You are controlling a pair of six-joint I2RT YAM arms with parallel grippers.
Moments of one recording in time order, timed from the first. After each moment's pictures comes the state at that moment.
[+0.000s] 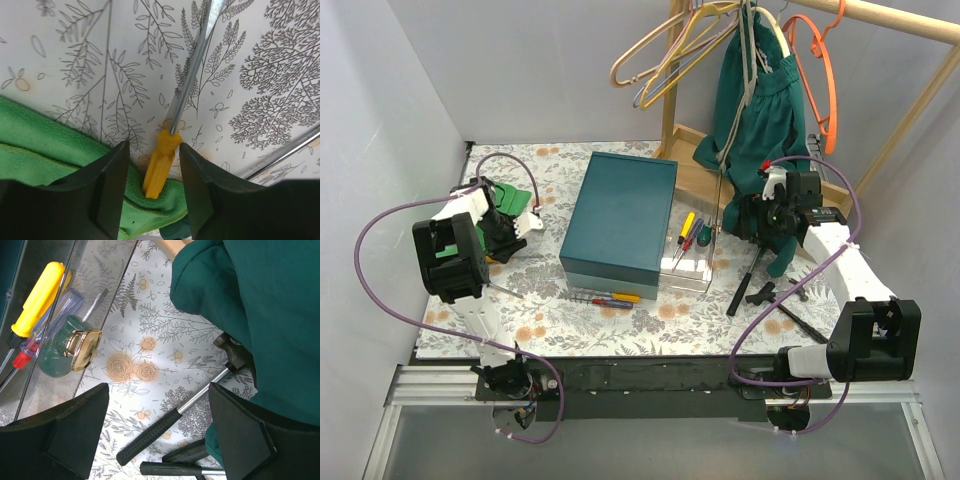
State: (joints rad) left arm 0.23 1.94 1.39 -1.00 0.19 1.47; right arm 0.07 1.33 1.02 -0.53 -0.33 -0.04
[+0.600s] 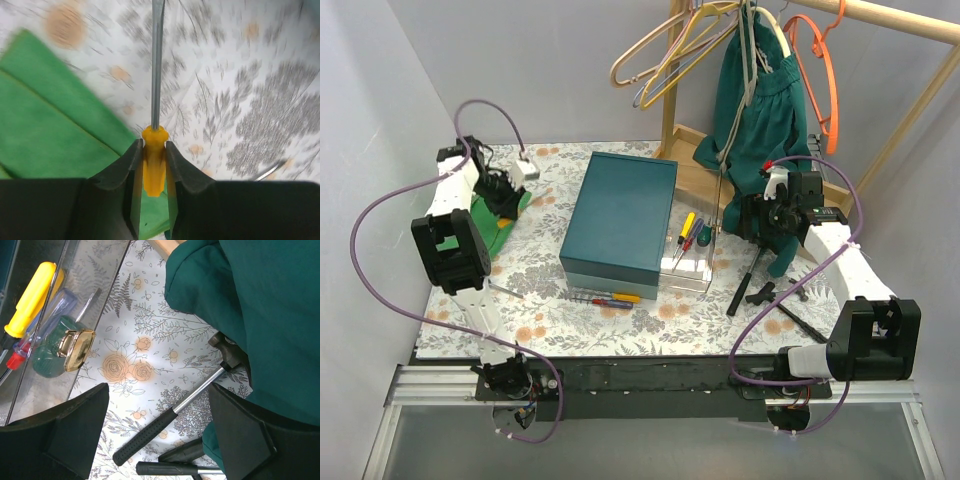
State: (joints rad) left arm 0.22 2.02 1.73 -1.17 0.42 1.24; right arm 0.06 1.34 1.02 -0.53 -0.33 -0.05
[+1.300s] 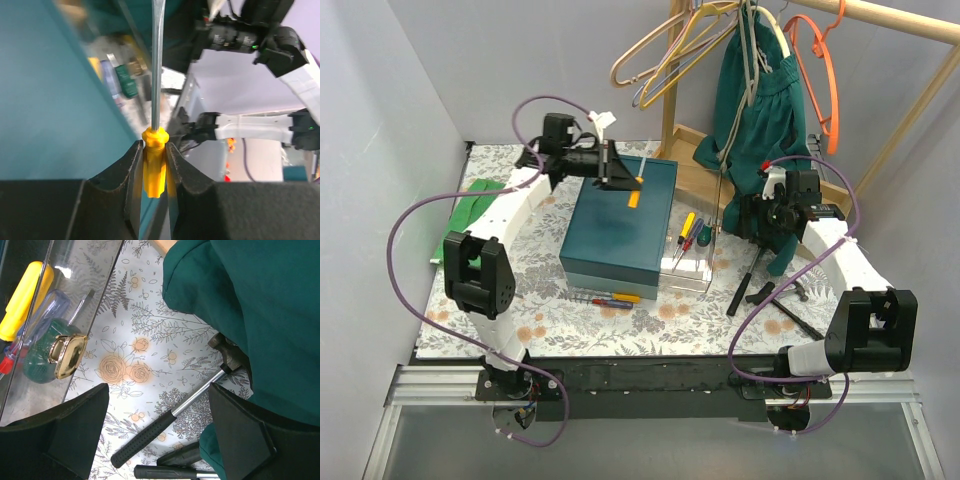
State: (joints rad) left arm -0.25 1.80 1.64 -0.46 1.07 -0.41; right arm 0.05 1.38 1.03 -0.53 -0.33 -0.06
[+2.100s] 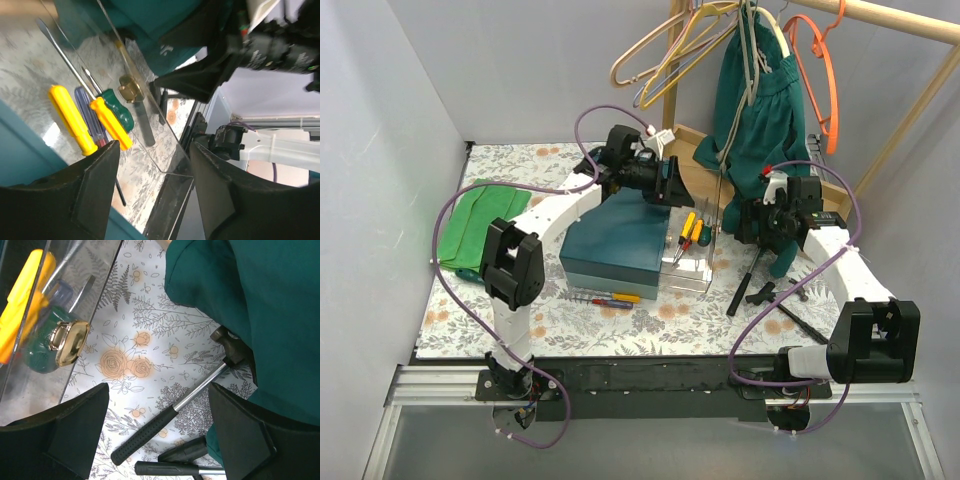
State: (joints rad) left arm -0.57 1.97 1.73 -0.33 0.80 -0.52; right arm 0.05 1.33 0.98 -0.51 -0.33 -0.06
